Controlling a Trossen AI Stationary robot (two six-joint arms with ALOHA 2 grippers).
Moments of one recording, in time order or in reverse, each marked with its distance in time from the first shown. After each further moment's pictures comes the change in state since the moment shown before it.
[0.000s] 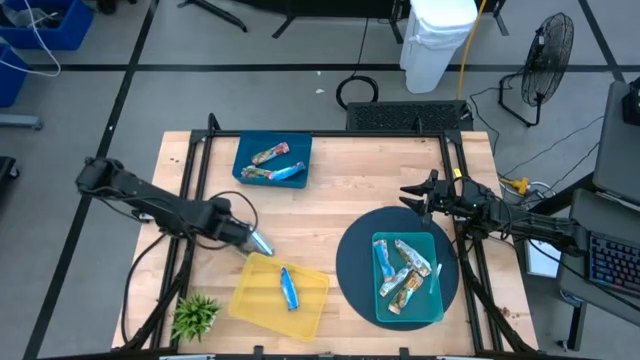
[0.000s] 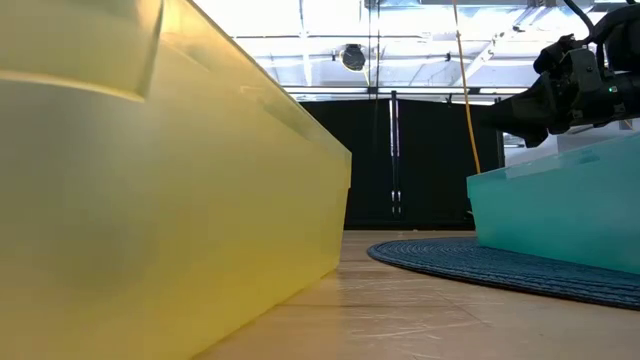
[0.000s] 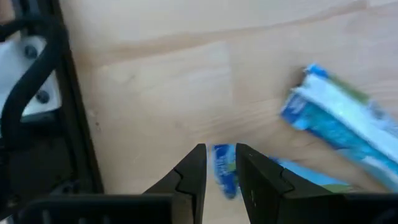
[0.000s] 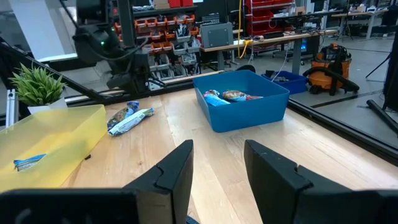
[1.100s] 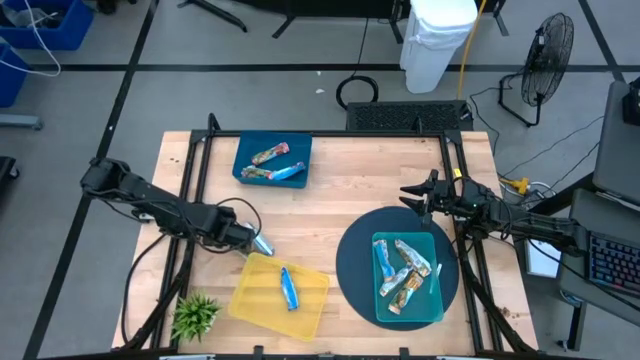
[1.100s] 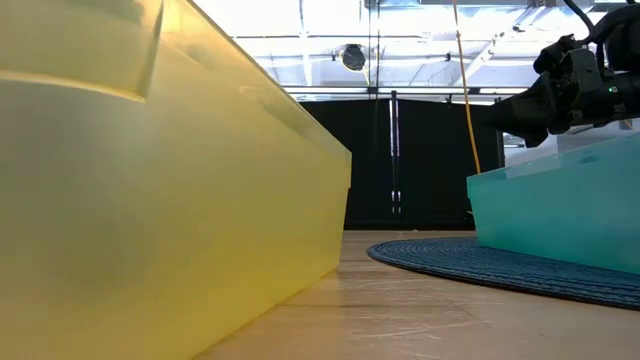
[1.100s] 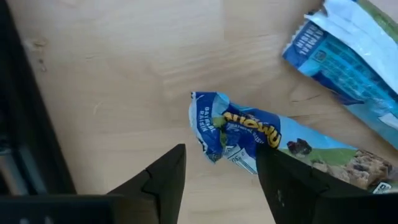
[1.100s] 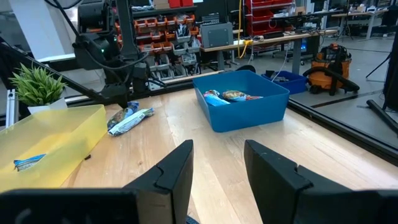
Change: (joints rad) left arm 0.002 0.049 -0.049 0.156 0.185 -0.052; right arm 0.000 0.000 0.000 0.000 0.000 0.000
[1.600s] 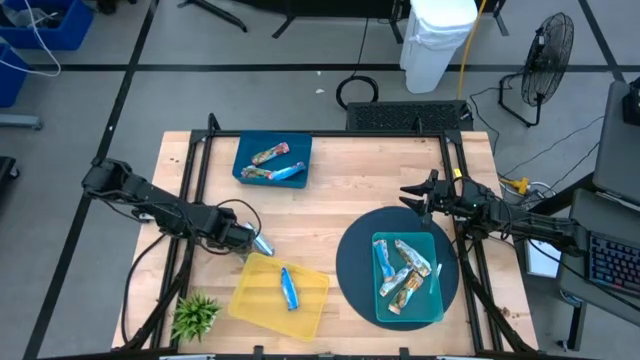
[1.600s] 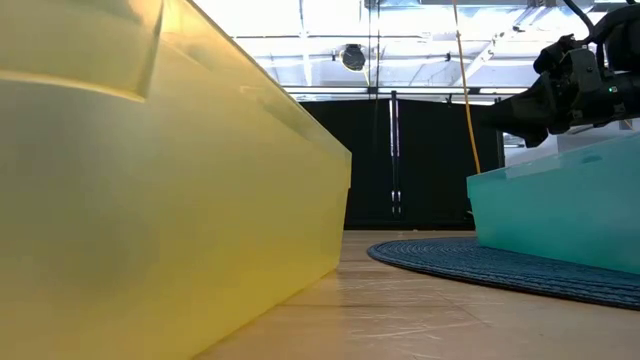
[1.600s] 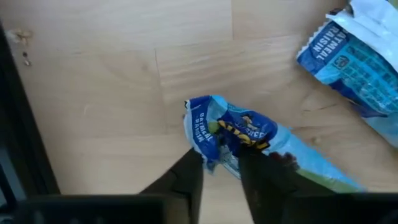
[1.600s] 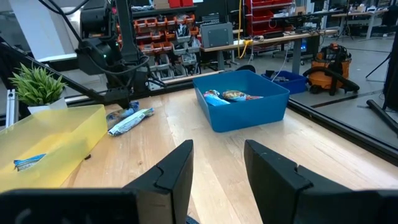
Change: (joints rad) left arm 0.002 0.026 -0.040 0.051 0.007 -0.039; right arm 0.000 0.000 0.000 0.000 0.000 0.000
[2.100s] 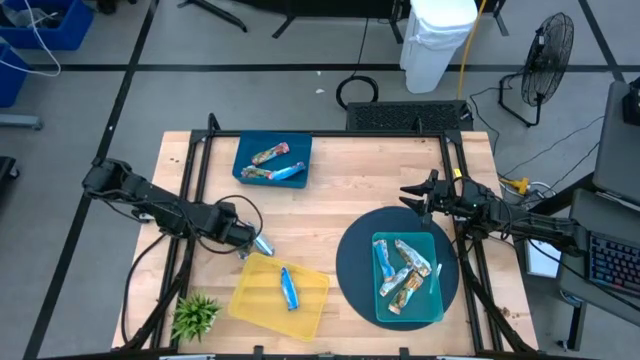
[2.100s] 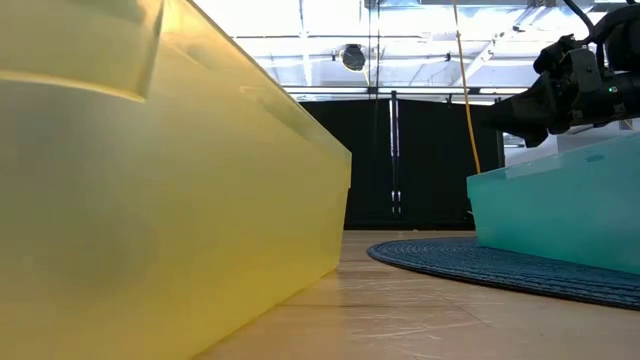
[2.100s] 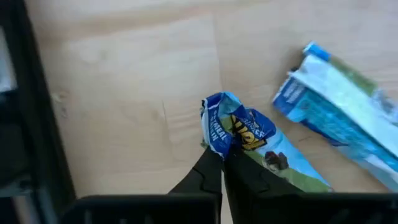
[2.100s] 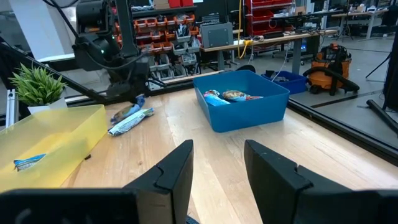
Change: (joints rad) left arm 0.000 0.000 0.062 -0.089 -0.145 0.063; right arm 0.000 0.000 0.000 0.000 0.000 0.000
